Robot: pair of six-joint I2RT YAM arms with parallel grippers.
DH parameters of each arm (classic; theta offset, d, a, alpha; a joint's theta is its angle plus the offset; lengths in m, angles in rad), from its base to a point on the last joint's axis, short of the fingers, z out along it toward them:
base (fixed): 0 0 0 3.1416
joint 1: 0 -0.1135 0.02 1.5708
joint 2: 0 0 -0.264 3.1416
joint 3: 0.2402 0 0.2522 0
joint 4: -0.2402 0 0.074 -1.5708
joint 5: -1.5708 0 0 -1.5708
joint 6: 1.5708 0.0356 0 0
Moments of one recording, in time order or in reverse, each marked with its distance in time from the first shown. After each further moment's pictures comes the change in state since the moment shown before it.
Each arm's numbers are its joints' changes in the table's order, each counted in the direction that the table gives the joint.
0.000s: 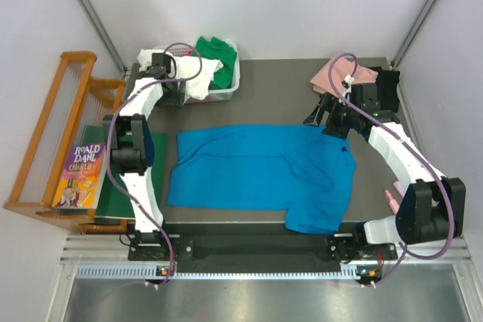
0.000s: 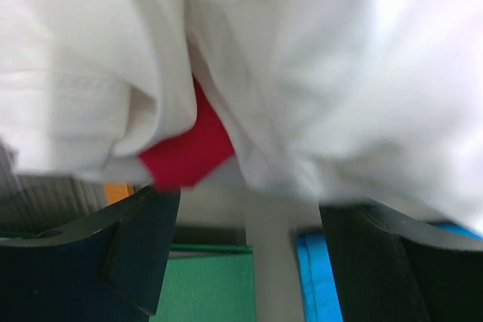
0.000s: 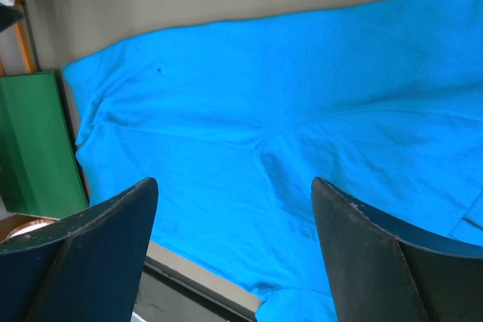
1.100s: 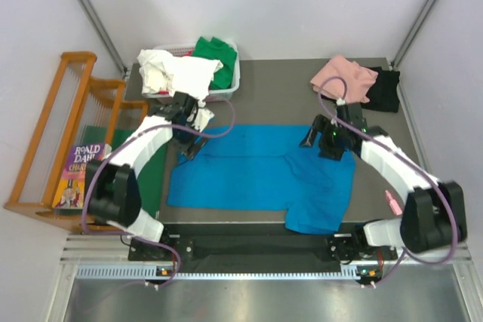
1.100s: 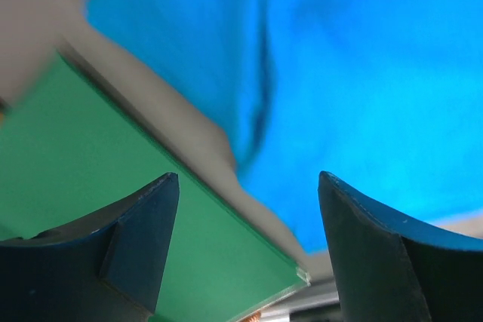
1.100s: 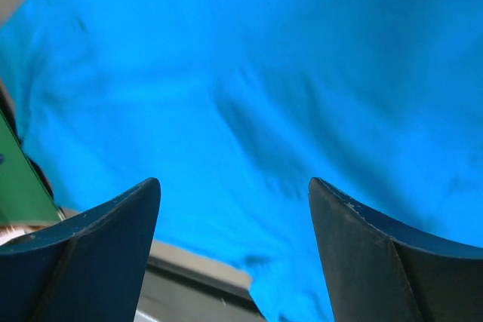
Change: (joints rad) left arm 0.256 -0.592 -0.625 -0.212 -0.107 0.326; right arm -0.102 -0.103 -0.215 -0.027 -0.130 0.117
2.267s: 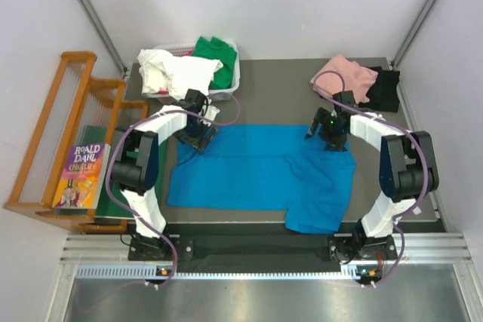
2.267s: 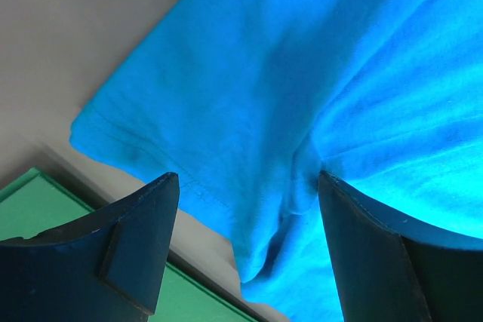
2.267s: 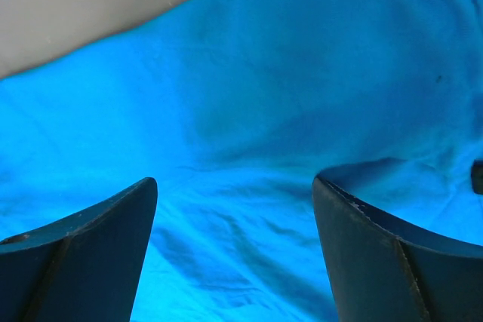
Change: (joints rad) left arm -0.010 0.358 0.142 0.172 0.017 -0.087; right arm 0.098 0.457 0.226 0.058 -0.090 -0.043
